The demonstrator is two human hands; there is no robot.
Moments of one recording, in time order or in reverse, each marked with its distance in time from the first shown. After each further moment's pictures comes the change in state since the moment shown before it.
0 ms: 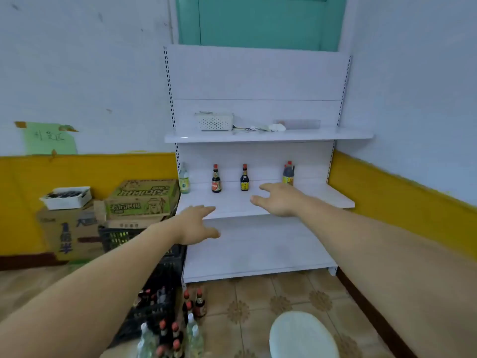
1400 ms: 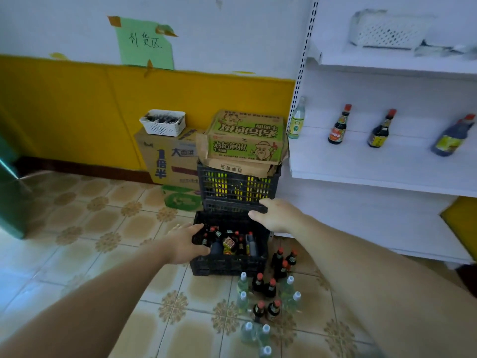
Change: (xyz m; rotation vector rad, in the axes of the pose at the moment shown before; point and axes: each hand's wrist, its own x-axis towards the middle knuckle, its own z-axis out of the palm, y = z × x) left_hand -0.019 -0.524 0.007 -0.152 -0.233 -0.492; right_hand 0.268 -0.356 0.344 -0.020 -0.469 -0.102
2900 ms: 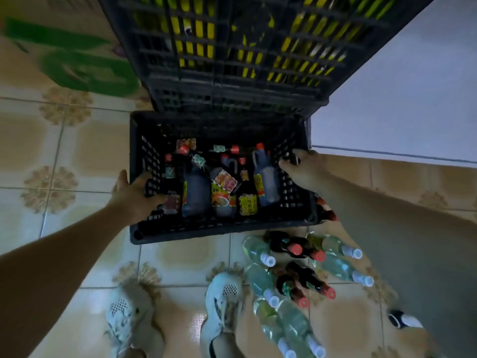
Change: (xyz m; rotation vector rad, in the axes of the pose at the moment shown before) left_hand 0.611 -0.276 0.215 -0.124 -0.171 -0.336; right_hand 0.558 0.192 0.325 0.210 -0.119 0.502
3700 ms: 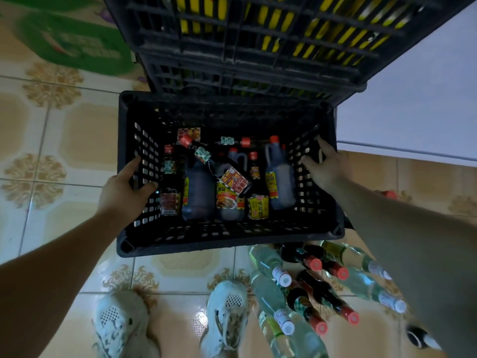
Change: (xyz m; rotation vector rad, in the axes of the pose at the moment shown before) left_hand 0.048 -0.016 0.038 -0.279 0.202 -0.003; right_hand 0.083 0.046 0.055 0.096 0.176 0.101
